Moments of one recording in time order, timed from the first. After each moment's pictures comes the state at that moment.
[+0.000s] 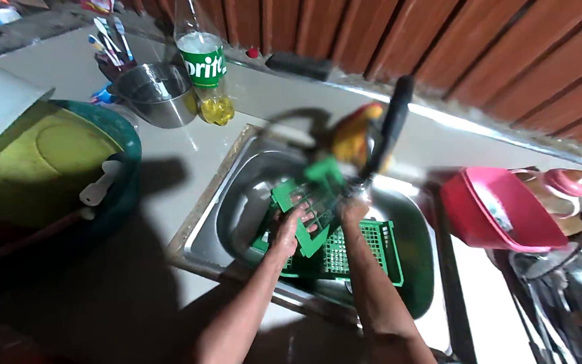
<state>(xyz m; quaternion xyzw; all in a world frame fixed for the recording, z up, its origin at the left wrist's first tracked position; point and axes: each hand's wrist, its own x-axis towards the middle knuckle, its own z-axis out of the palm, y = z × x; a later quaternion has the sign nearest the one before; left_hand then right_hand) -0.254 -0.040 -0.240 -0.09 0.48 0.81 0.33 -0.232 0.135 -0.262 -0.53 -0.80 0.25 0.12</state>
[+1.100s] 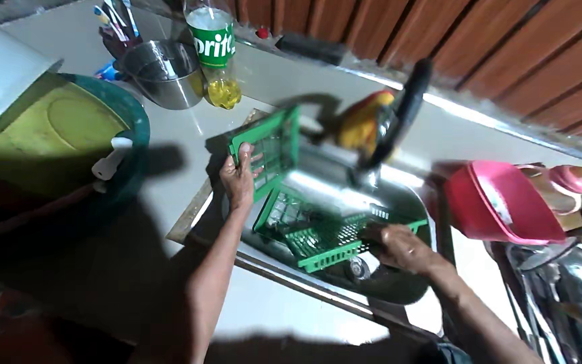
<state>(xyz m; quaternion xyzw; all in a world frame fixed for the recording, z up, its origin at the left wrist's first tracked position) -0.337 -0.099 -0.218 0.04 0.63 0.77 -0.07 -0.092 0.133 -0.159 -0.02 -0.97 0.13 -0.20</state>
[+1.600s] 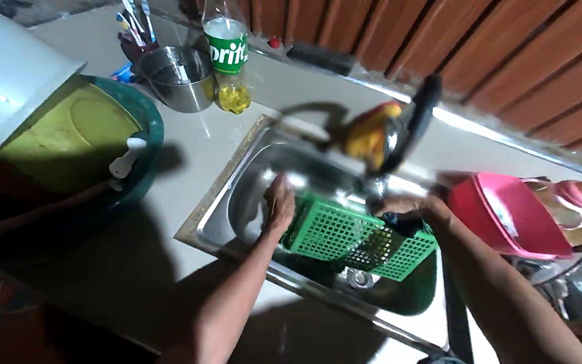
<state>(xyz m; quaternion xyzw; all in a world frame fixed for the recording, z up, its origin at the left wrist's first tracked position) -0.295 -0.062 -0.272 0.16 0.82 0.55 0.07 -0.193 0.181 -0.131 -0.13 -0.89 0.32 -0.31</state>
